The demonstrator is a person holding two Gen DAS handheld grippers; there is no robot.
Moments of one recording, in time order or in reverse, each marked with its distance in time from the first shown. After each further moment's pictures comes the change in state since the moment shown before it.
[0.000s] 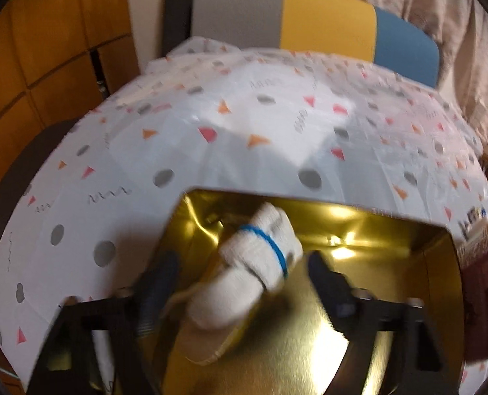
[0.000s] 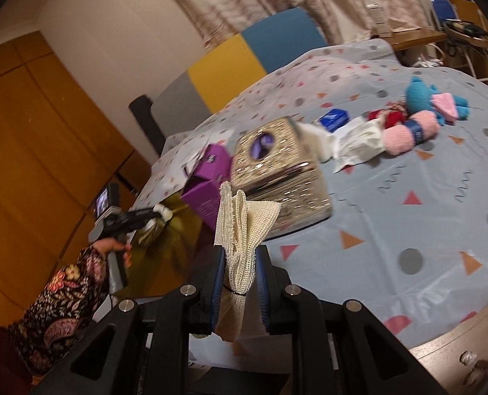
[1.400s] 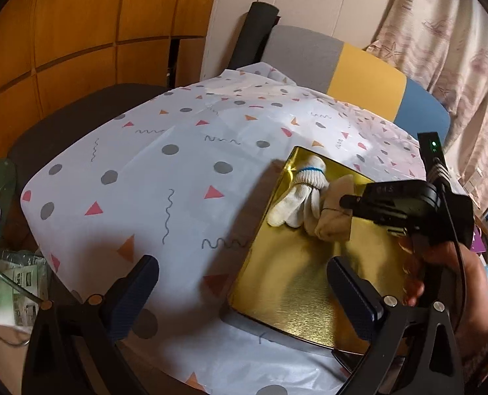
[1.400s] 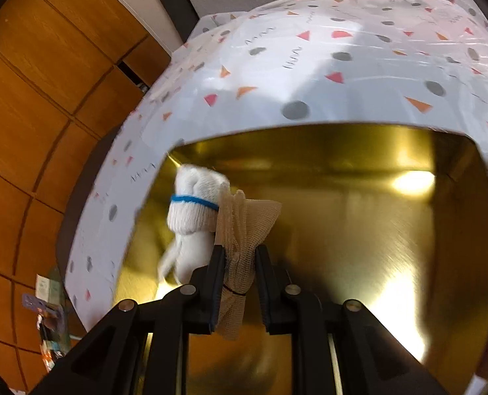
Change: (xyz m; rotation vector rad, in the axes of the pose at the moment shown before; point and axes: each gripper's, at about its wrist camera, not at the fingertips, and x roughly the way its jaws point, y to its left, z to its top) left arm -0.141 0.107 -0.142 -0.270 -0.099 -0.009; right arm 0.358 0.180 0.035 -0.182 0.473 0.006
